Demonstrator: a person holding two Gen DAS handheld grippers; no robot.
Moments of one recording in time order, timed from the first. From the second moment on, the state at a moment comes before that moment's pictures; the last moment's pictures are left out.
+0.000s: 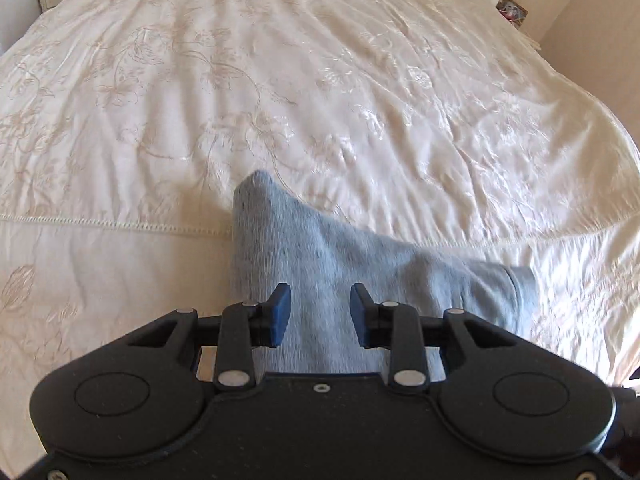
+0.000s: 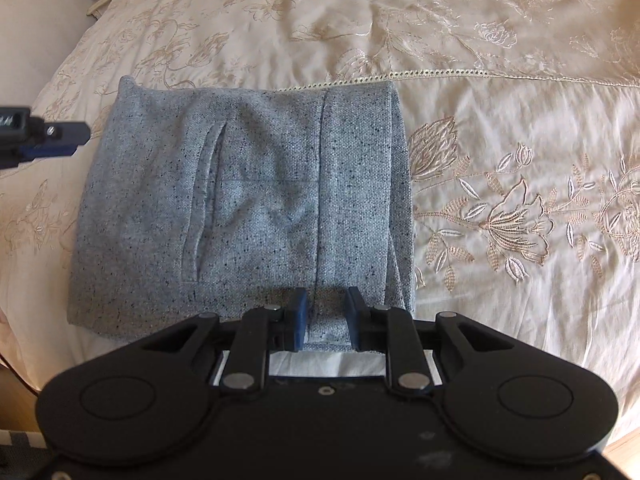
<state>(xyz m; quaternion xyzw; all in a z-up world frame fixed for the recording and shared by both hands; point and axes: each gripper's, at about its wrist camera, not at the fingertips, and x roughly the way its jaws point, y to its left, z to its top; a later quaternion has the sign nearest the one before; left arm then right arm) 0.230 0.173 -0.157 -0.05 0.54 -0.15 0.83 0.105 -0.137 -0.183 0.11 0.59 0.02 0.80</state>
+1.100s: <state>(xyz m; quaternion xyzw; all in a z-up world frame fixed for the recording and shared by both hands) 0.204 0.203 -0.212 -0.01 0.61 -0.15 0.78 0.129 -0.193 -0.198 0.19 0.54 -0.02 0.82</state>
